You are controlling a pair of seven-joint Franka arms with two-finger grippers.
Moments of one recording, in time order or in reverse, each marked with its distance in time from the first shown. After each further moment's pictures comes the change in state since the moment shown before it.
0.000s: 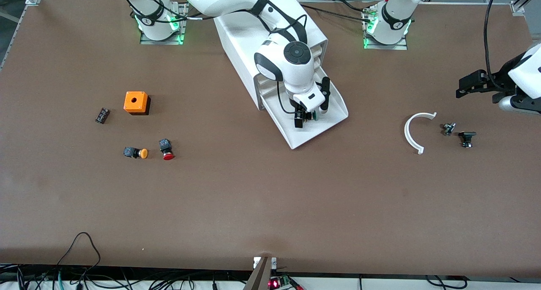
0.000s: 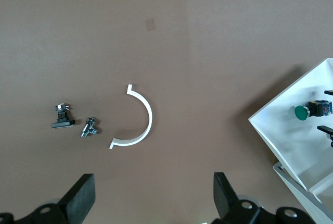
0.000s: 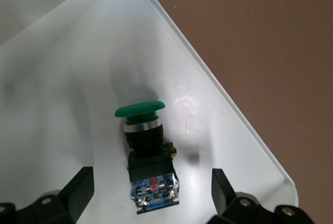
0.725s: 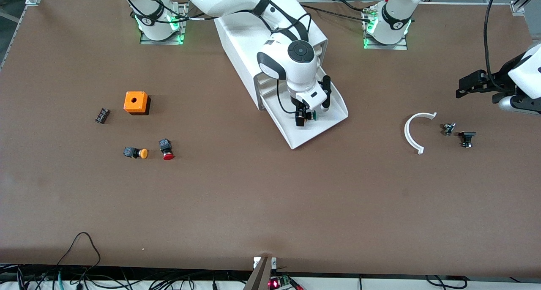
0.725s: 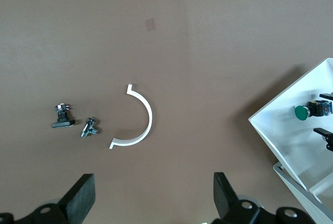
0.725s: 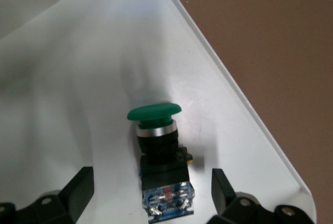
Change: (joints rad) left arm 0.000 0.000 0.000 0.000 0.000 0.000 0.000; right arm 0.016 0.012 0.001 0.000 -0.022 -0.003 0.000
